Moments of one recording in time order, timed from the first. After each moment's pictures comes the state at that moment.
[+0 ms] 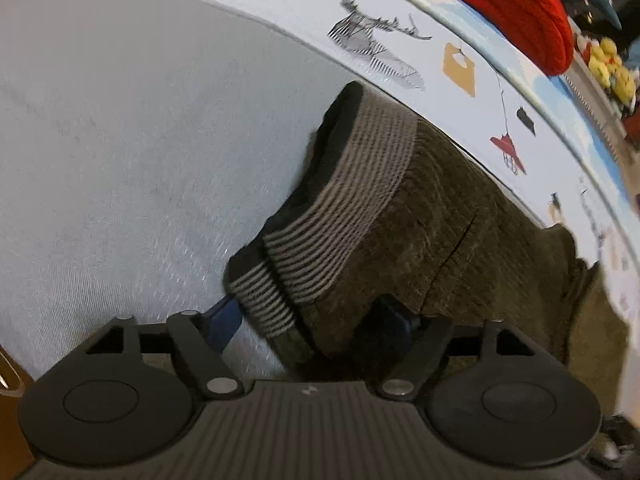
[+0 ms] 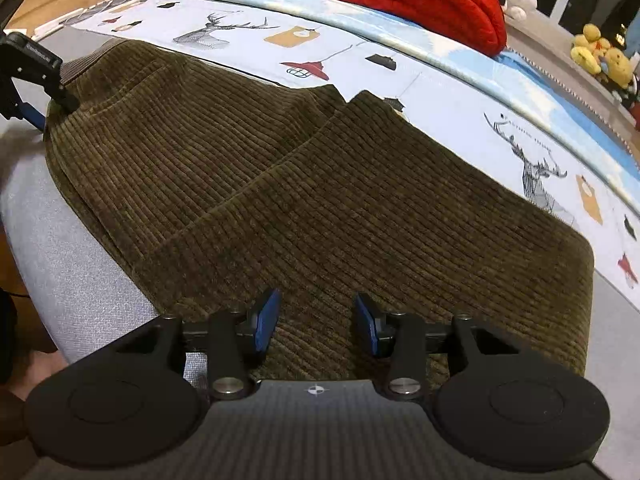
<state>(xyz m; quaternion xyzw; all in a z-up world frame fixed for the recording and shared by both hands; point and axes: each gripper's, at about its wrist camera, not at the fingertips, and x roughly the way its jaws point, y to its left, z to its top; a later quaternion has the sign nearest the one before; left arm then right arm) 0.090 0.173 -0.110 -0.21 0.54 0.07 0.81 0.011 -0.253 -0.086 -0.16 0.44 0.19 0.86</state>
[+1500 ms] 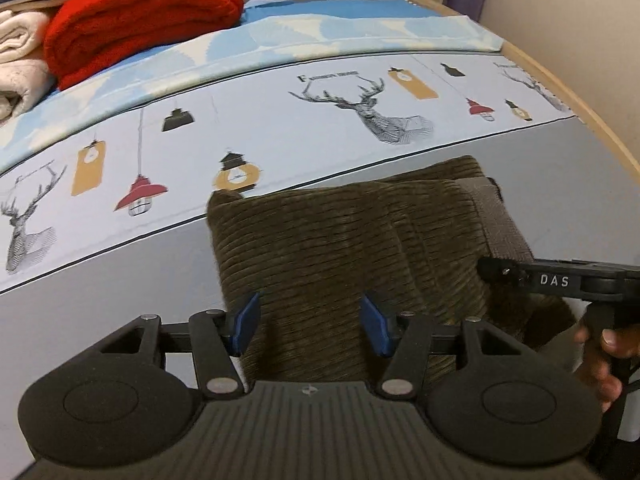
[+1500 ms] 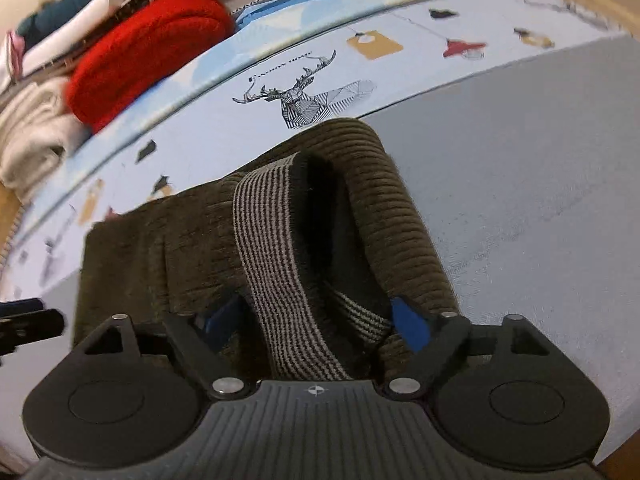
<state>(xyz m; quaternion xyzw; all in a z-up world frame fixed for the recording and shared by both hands) 0.113 -0.174 -0.017 0.10 0.47 -0.19 0.86 0.021 -0.413 -0.070 0.22 0.44 -0.05 0.87</state>
